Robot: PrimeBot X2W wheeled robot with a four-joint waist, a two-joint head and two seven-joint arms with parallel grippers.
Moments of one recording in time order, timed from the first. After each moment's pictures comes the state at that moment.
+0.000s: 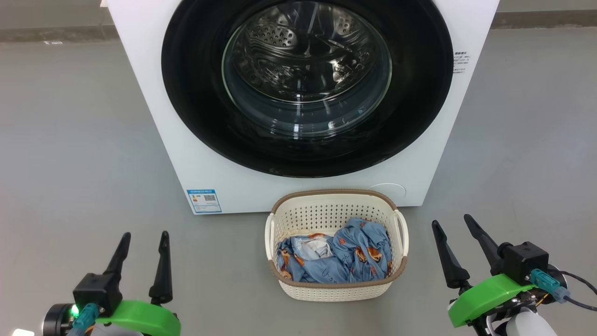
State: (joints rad) left arm -0.12 0.05 -0.03 0.27 -0.15 -0.13 -0.26; right arm -0.16 -0.13 0.06 0.34 0.23 0.12 -0.25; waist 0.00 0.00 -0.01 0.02
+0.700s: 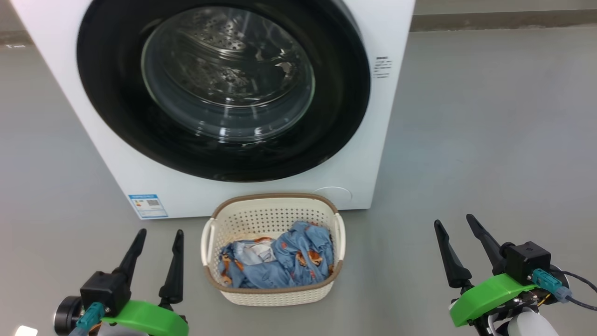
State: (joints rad) left arm -0.12 0.04 -0.04 0.26 -0.16 -0.13 -0.26; right arm -0.16 -0.14 0.05 0.34 0.23 0.12 -0.25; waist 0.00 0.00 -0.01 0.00
